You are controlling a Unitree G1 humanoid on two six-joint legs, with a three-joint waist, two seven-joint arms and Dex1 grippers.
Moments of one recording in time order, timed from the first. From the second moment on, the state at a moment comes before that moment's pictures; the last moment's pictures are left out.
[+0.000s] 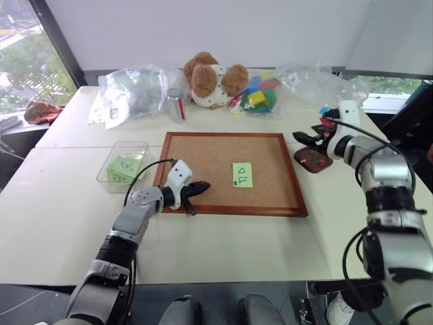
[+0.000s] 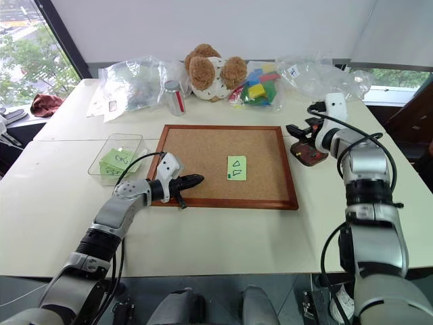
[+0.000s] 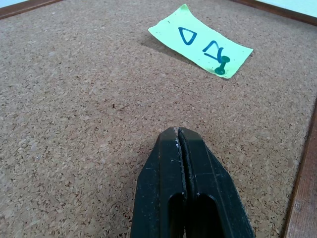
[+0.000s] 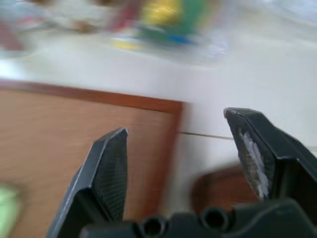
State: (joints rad) left arm -0.49 0.34 -0.16 0.31 -0.17 0.25 -0.84; right arm -0.77 -0.61 -0.10 0.34 0.22 0.62 0.64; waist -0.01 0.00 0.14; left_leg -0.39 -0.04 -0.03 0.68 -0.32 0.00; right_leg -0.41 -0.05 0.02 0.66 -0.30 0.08
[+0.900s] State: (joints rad) left arm -0.49 0.34 -0.16 0.31 -0.17 0.25 -0.84; right arm -0.50 -0.40 0.21 -0.07 0.20 0.75 0.55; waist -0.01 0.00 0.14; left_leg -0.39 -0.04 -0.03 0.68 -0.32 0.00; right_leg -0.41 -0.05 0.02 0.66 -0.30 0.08
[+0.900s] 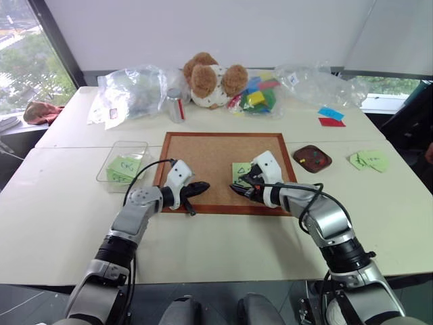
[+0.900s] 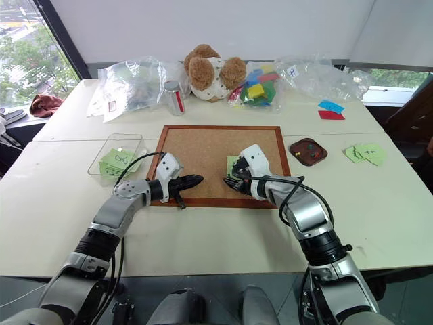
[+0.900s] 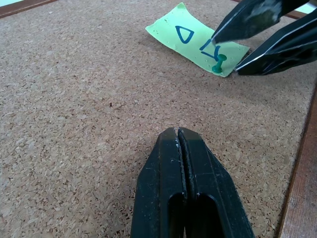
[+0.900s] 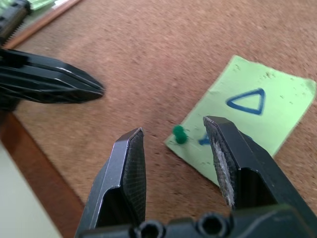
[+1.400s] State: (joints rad) left arm -0.49 0.34 -0.16 0.31 -0.17 0.25 -0.84; right arm -0.52 -0.38 0.22 -0.01 0.18 0.72 0.57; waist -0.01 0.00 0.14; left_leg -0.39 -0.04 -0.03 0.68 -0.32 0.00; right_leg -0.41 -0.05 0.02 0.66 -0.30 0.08
